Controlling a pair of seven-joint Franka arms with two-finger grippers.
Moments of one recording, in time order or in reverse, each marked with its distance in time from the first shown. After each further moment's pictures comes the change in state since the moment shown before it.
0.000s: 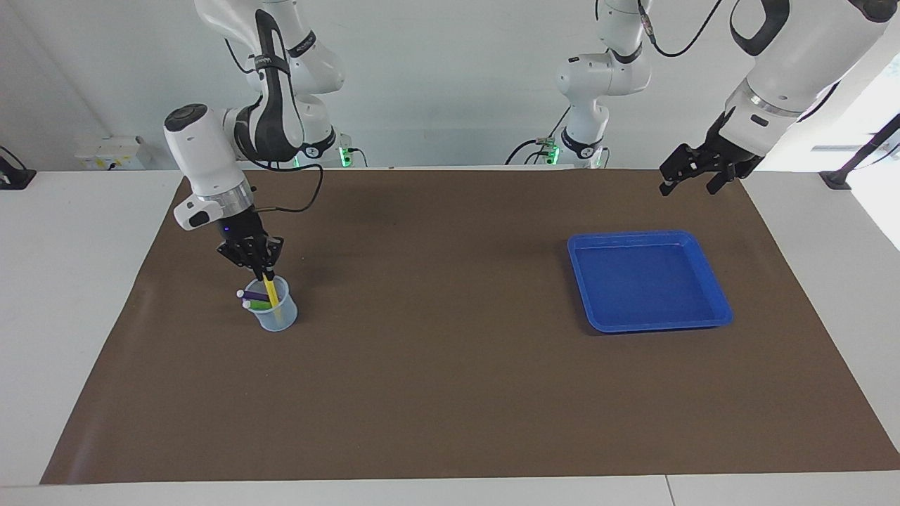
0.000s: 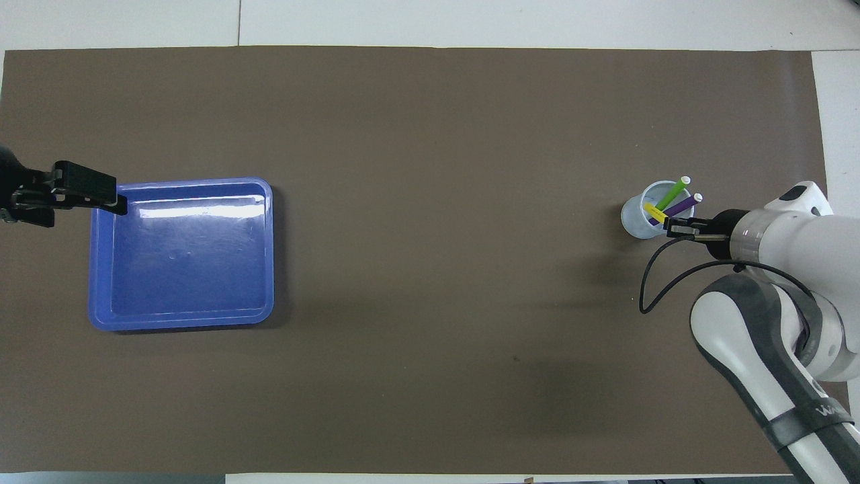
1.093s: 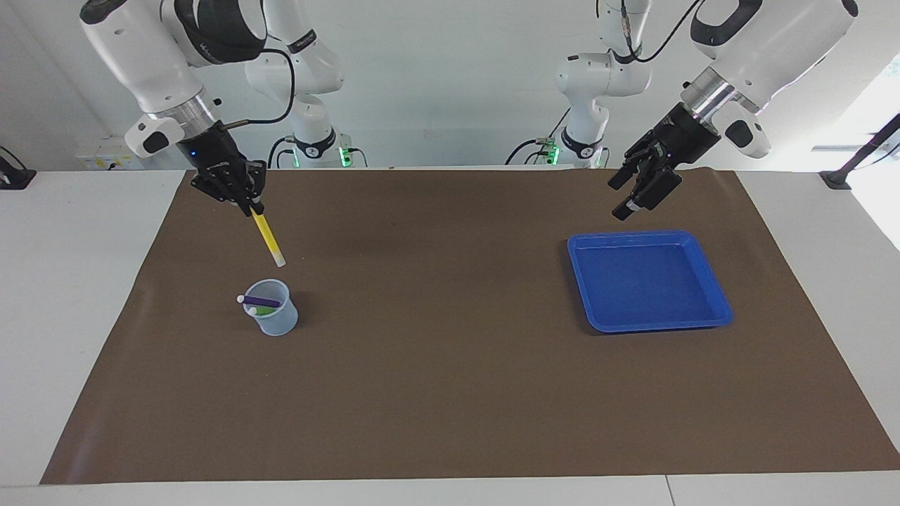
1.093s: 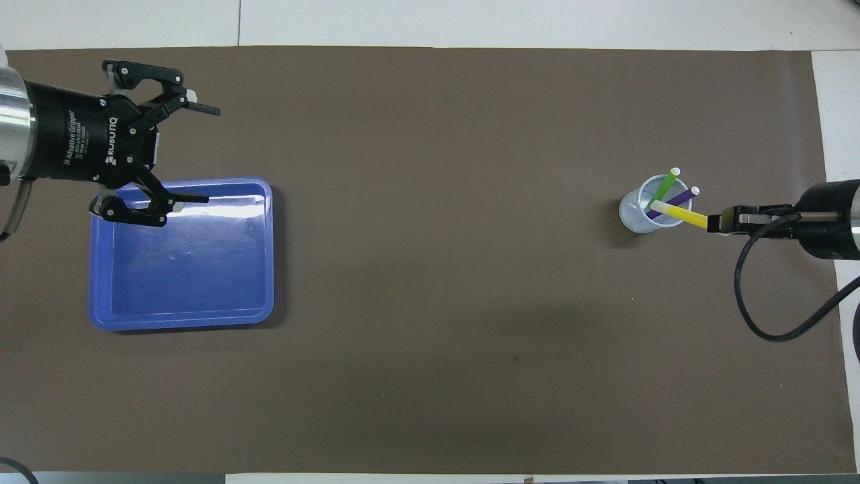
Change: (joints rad) left arm -0.081 0.000 -0.025 -0.044 -0.408 0.278 -1.139; right arm 0.002 -0.127 0.016 0.414 0.057 -0.696 0.104
